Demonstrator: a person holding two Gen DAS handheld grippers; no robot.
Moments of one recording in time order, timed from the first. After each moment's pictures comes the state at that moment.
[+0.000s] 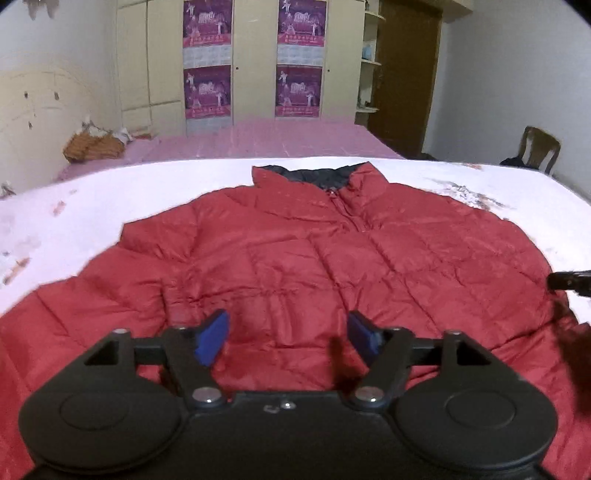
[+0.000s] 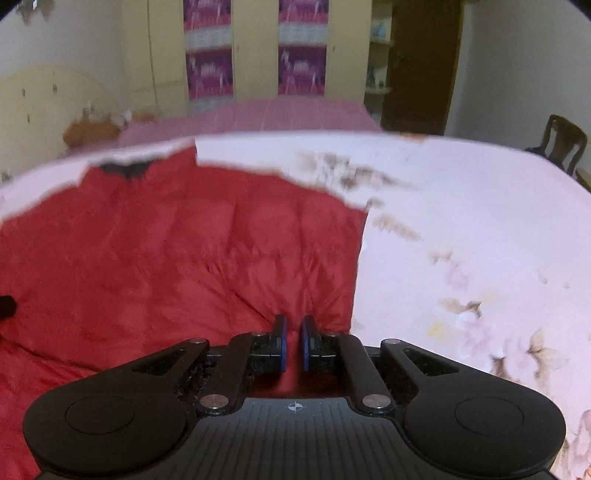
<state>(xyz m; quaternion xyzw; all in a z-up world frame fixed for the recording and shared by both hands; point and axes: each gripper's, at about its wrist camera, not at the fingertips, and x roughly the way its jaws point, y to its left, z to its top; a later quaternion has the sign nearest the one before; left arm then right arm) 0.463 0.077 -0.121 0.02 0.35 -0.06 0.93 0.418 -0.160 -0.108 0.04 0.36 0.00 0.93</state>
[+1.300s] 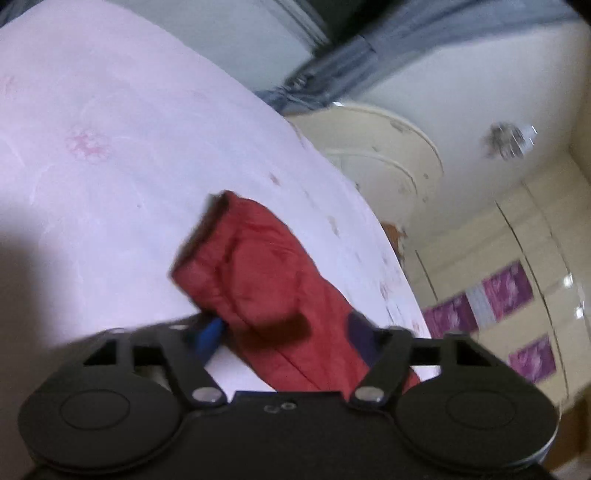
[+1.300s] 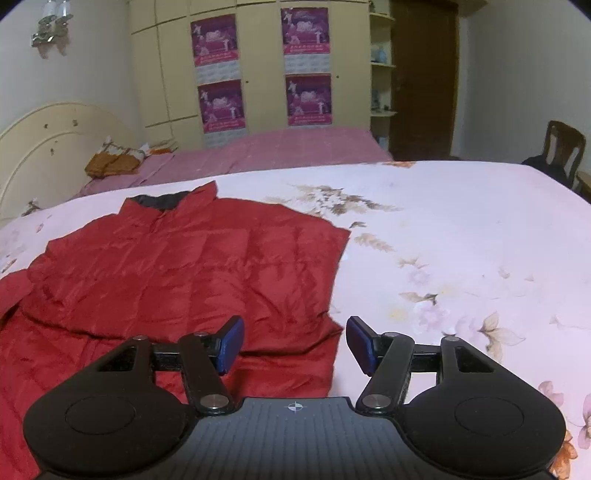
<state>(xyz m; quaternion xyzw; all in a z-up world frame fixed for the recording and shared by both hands) 0.165 0.361 -0.142 -0.52 0.09 0.35 0.78 0.358 -0.180 -0.072 0.07 0.33 0.01 0.94</state>
